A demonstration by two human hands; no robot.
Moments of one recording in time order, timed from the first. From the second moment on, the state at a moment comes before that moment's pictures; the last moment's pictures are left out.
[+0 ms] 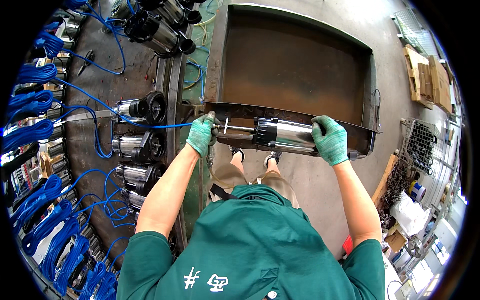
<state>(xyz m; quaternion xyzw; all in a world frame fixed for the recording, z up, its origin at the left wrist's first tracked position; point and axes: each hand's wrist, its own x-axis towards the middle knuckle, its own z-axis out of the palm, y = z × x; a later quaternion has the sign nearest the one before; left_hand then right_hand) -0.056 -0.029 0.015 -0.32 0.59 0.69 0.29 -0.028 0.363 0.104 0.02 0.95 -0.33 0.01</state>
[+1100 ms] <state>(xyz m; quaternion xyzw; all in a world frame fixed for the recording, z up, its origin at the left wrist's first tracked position) -0.063 0.123 0.138 -0.18 0.39 0.90 0.12 0.037 0.322 0.142 -0.12 0.92 -0.37 -0.05</state>
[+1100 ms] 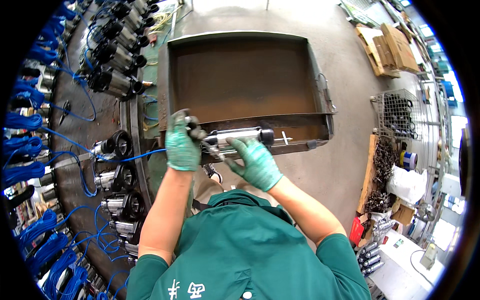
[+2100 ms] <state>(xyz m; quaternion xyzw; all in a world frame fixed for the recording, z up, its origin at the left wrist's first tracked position) 0.096 0.313 0.353 0.74 0.61 0.16 0.25 0.132 0.674 -0.019 0.38 0.88 -0.27 -0.01</state>
